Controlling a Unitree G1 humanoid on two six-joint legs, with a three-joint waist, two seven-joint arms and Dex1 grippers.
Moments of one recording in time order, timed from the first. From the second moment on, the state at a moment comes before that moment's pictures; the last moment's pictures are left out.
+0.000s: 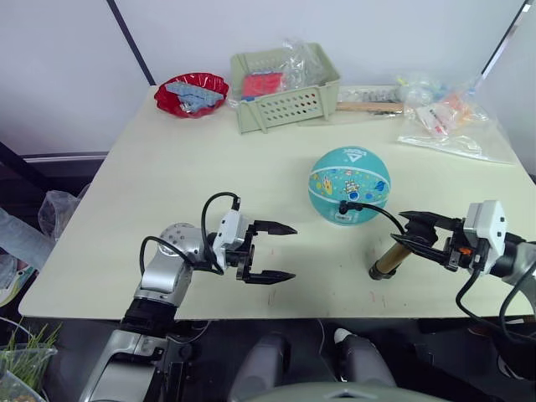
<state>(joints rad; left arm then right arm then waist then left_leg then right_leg) -0.32 0.52 -0.13 0.10 -0.42 -0.03 -1.48 0.06 -0.79 -0.22 -0.38 0.55 0.20 1.00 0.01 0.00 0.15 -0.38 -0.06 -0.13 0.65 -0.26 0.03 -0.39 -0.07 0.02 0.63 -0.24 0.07</state>
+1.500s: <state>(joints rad) -0.24 0.54 -0.13 -0.07 -0.44 0.04 -1.39 -0.16 -1.01 -0.08 0.12 -0.03 -0.52 0.95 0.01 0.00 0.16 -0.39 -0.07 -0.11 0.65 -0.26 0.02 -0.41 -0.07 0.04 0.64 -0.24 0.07</state>
